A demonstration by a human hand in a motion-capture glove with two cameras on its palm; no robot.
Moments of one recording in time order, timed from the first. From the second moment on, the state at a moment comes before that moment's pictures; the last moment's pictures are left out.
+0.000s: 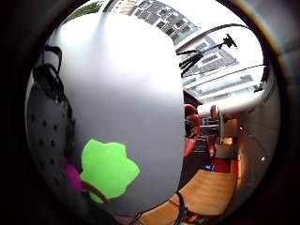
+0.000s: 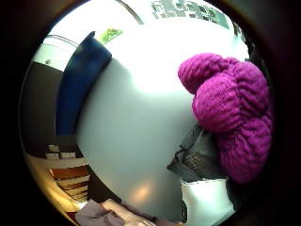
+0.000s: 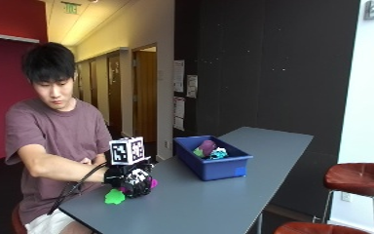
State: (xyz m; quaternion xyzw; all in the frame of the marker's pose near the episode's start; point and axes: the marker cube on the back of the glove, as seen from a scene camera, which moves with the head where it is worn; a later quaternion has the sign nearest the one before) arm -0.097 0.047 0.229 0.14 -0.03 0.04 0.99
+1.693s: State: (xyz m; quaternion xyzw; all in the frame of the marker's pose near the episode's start) arm -0.325 -0.106 -0.043 0.15 -0.06 -0.03 0.99
